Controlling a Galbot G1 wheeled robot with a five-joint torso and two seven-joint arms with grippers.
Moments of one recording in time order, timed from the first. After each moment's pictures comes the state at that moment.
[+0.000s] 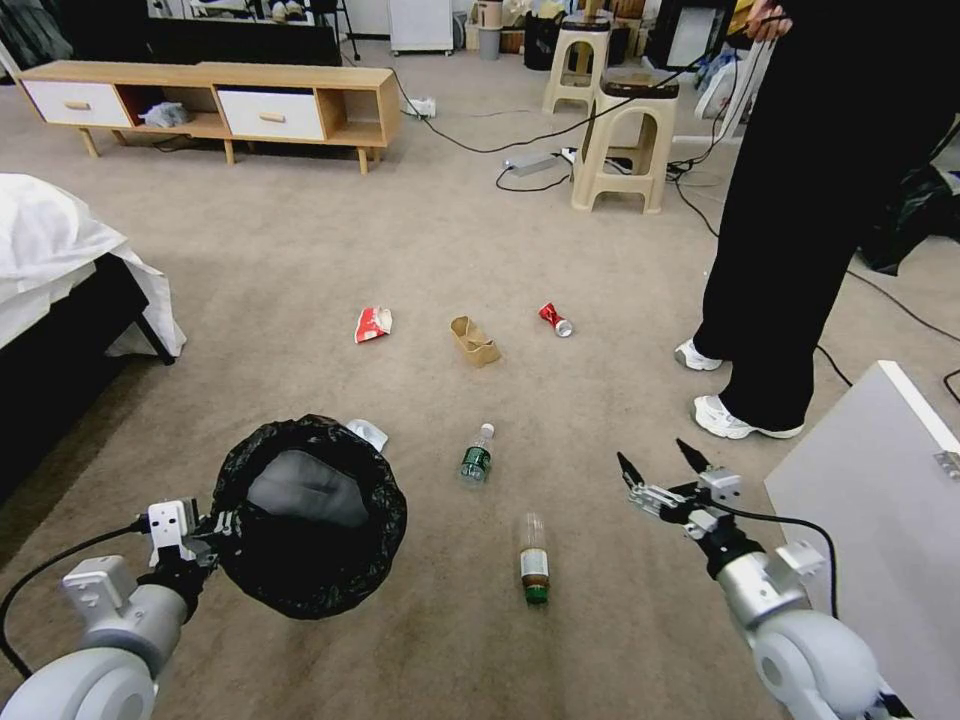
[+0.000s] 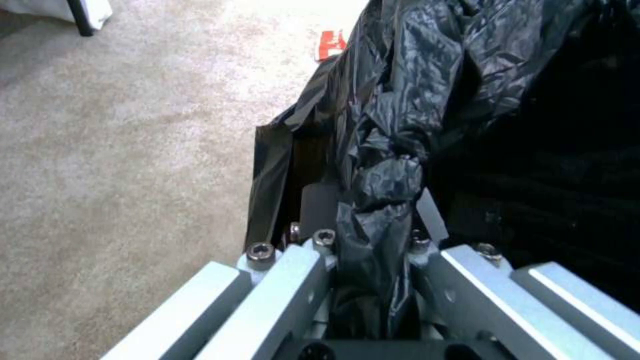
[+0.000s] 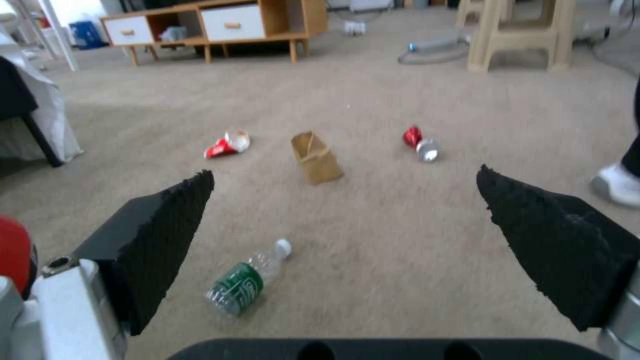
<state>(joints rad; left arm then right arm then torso) 1.68 -1.14 -0.83 -2.16 -0.71 0.37 -0.08 -1.44 1.02 0.44 1.93 0.58 0.04 -0.04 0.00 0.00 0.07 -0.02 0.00</state>
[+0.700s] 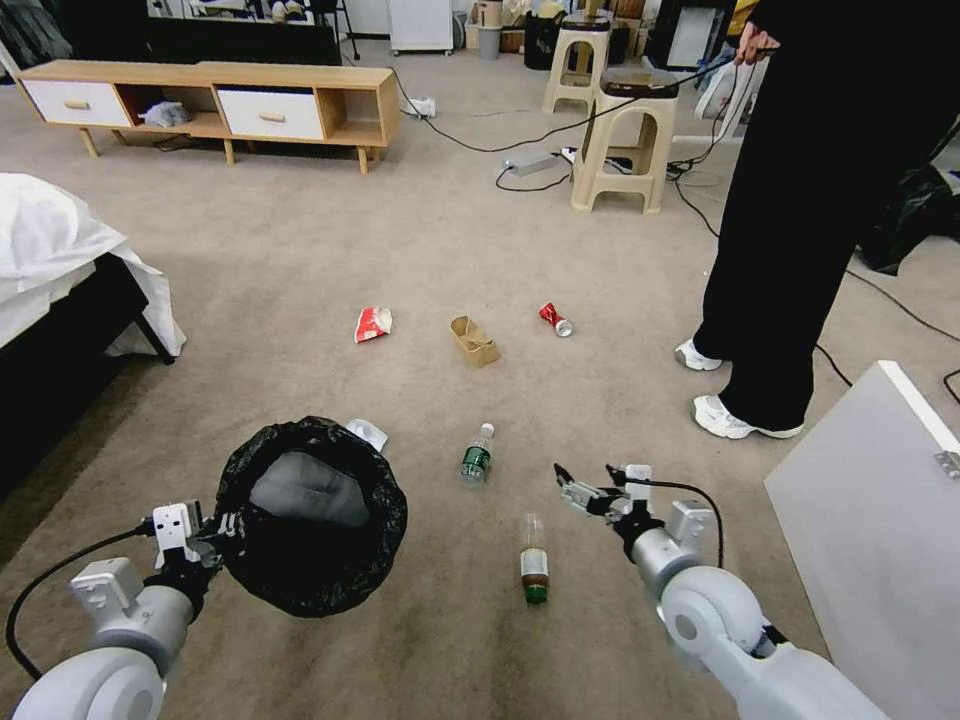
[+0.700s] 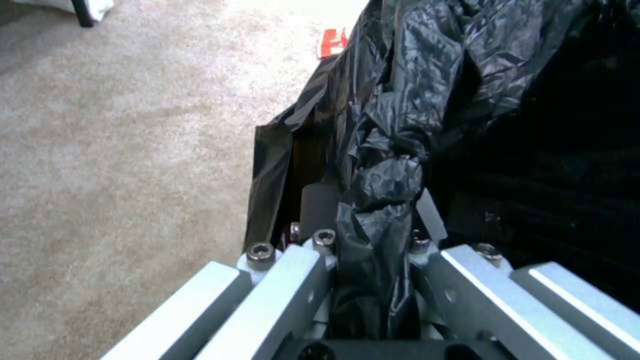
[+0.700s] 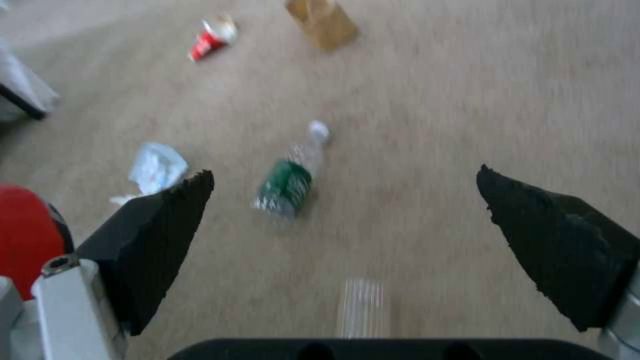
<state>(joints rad) 1.67 -1.18 -0.82 -2.14 -0.68 0.36 -0.06 -1.16 0.95 0.07 1.89 0.96 -0.22 0.38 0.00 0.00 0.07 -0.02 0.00</state>
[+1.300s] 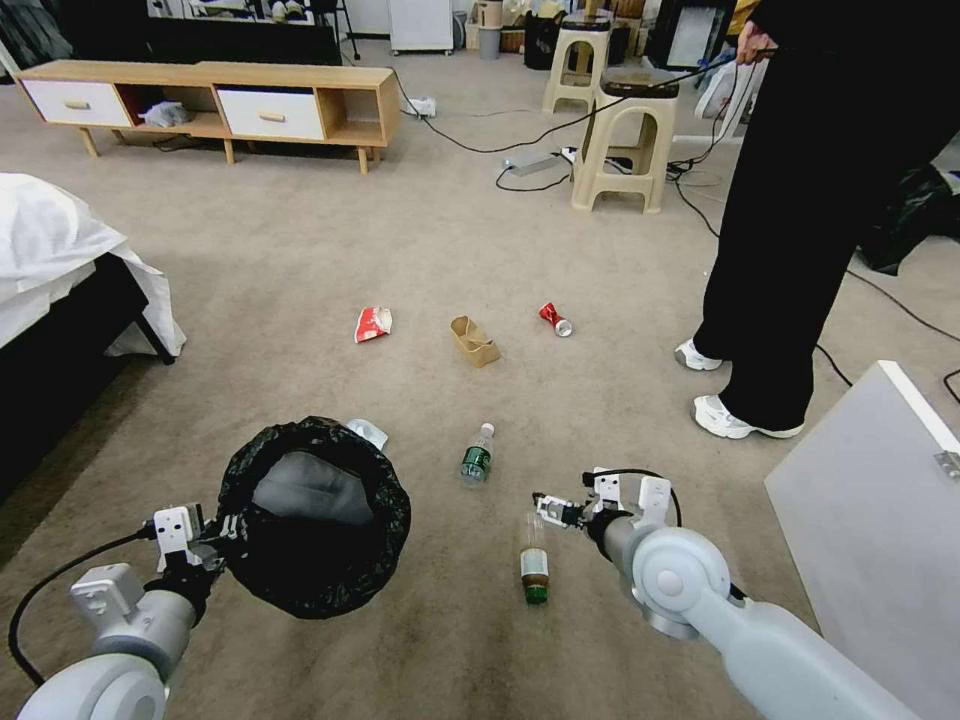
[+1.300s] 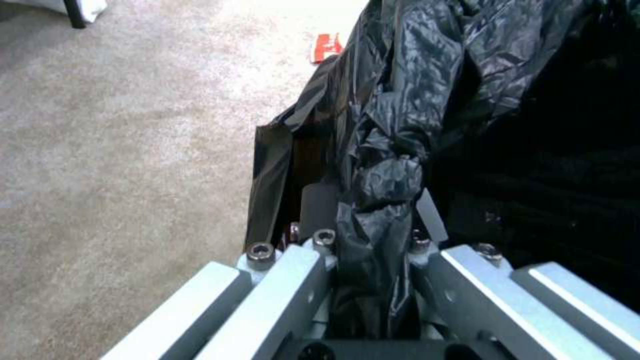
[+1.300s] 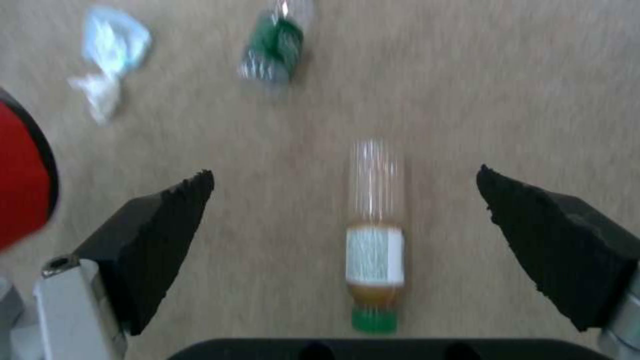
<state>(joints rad) 1.67 -1.20 -0.83 -2.14 -0.68 0.36 -0.03 -0.95 0.90 -0.12 1.93 1.38 -0.50 0.75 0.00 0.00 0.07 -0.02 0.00</state>
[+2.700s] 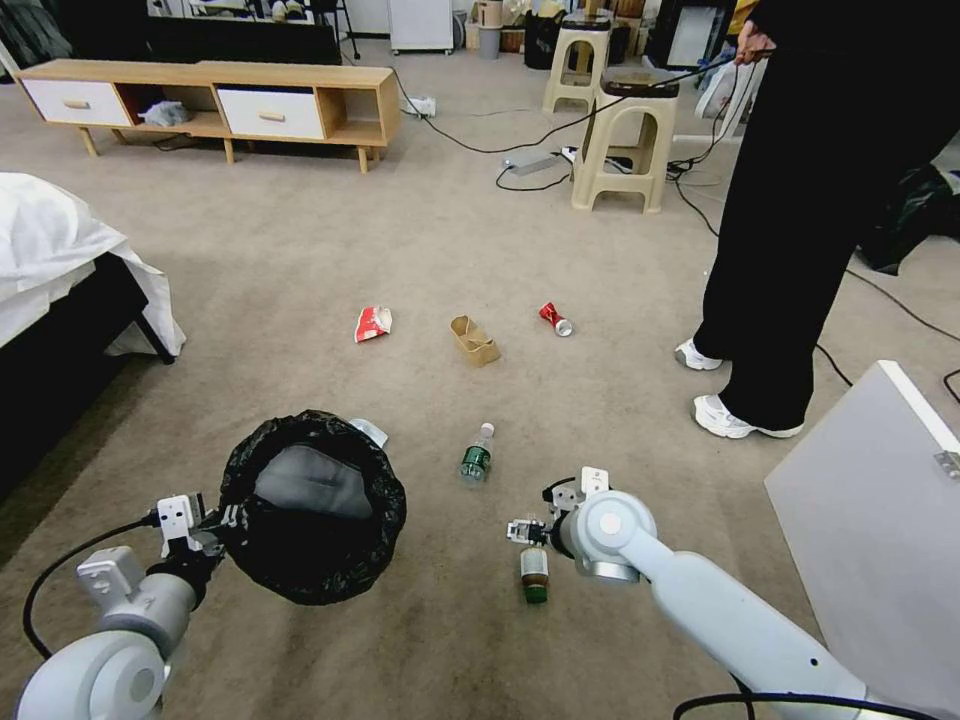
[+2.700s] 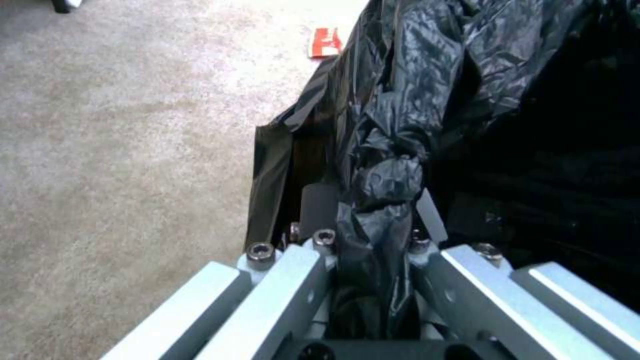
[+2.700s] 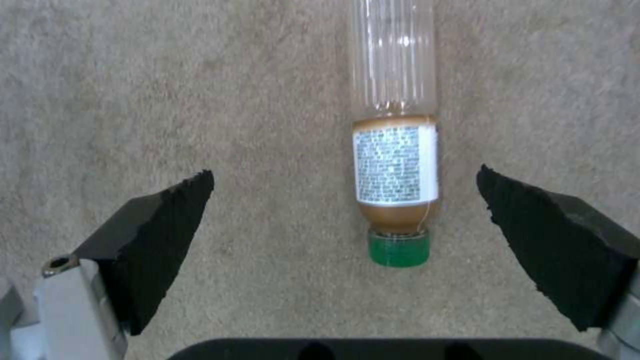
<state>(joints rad) 1.60 -1.15 -0.81 -2.05 -0.75 0.35 -0.02 -0.76 1.05 -0.26 1.65 1.66 -0.62 0.95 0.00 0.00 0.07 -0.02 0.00</state>
